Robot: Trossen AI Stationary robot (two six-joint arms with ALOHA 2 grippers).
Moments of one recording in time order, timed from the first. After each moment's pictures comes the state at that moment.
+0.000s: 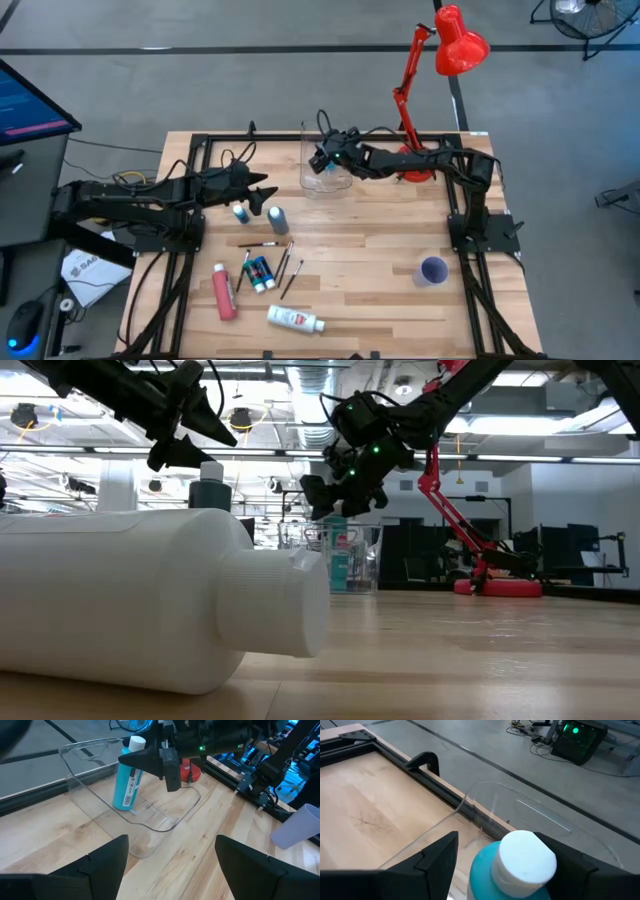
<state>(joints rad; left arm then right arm) 0.13 0.83 0.53 -0.09 -0.34 -0.49 -0.32 1.94 1.26 0.13 0.52 0.20</state>
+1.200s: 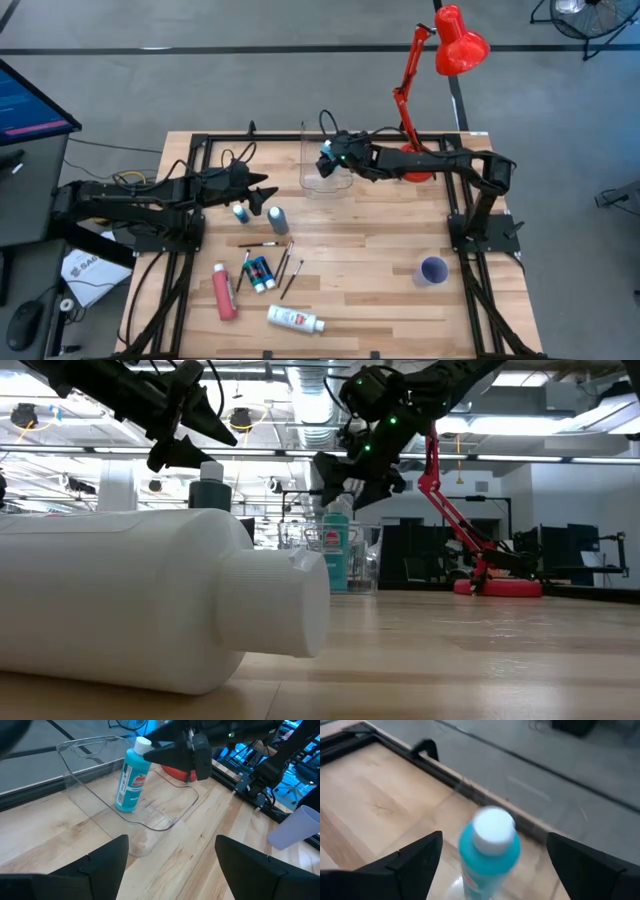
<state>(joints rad) 0.13 0.83 0.53 -0.09 -0.33 -0.51 -0.29 1.80 1.26 -0.15 0.55 0.38</state>
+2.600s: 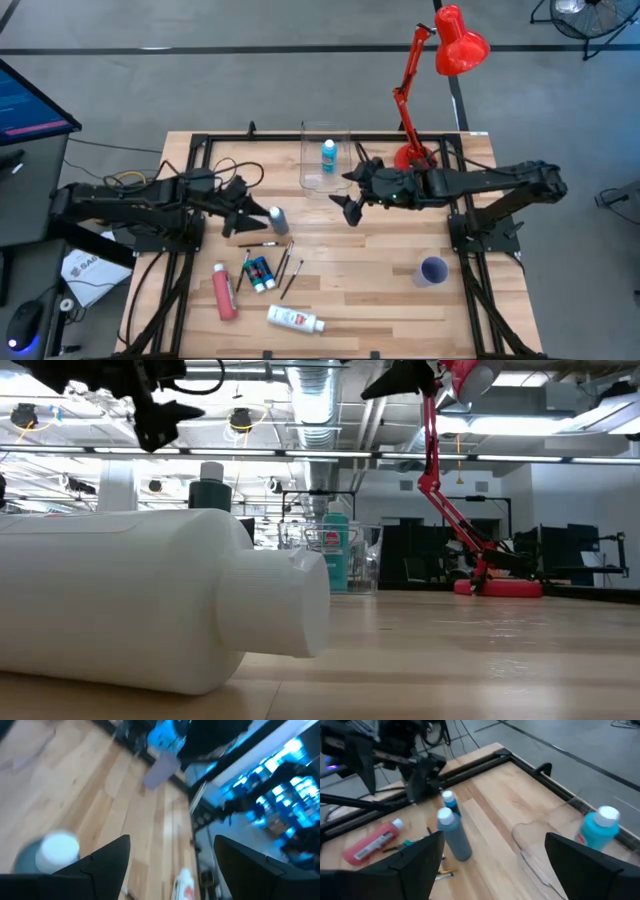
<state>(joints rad) 0.05 0.71 0.54 -0.16 0.26 -0.63 0.11 1.40 1.26 -0.37 0.44 0.42</state>
